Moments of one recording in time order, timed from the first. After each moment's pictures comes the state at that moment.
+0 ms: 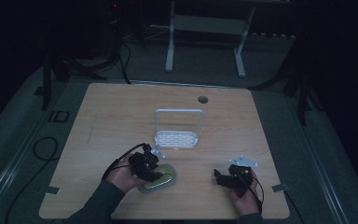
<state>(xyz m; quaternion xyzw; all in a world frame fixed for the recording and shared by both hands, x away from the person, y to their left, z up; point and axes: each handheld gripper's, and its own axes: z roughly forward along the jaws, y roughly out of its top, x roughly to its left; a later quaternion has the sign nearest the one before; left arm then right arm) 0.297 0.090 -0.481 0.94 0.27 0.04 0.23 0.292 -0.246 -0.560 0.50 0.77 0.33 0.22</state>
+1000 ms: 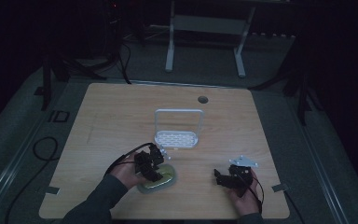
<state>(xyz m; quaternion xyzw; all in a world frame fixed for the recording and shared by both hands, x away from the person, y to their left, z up) 0.308 0.075 -0.482 0.96 0.24 0.01 0.16 0.292 -0.246 -0.560 0.50 0.77 0.33 0.22</state>
